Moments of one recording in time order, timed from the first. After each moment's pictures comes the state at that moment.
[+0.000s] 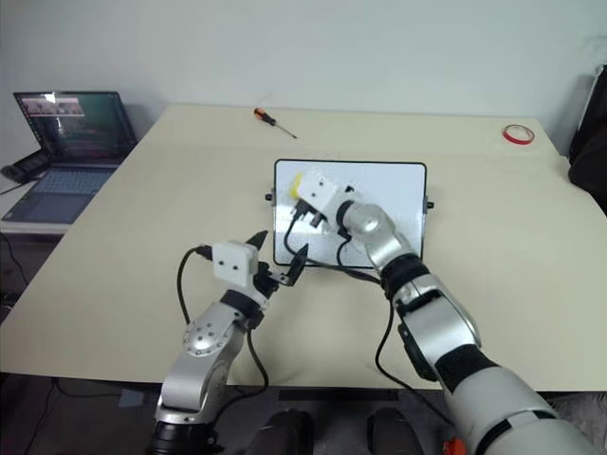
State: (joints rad) left arm -0.10 0.13 -0.08 -0.29 -0.09 0.21 -0.24; right arm -1.04 -0.08 0.28 0.91 -0.23 -0.11 0.45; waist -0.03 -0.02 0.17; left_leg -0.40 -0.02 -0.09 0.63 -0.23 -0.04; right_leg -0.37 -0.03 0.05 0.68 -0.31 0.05
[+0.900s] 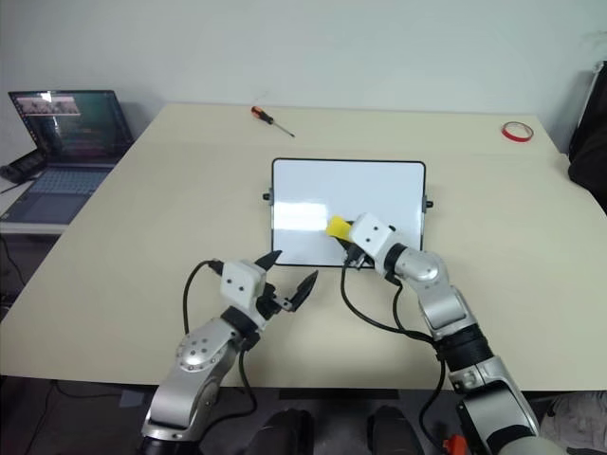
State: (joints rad) left arm -0.01 0.21 -0.12 -0.30 -0.11 0.18 -0.38; right arm -0.56 -0.29 0.26 0.19 -0.15 0.09 0.58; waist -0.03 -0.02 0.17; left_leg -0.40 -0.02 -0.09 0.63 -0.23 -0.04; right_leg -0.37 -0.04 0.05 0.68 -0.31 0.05
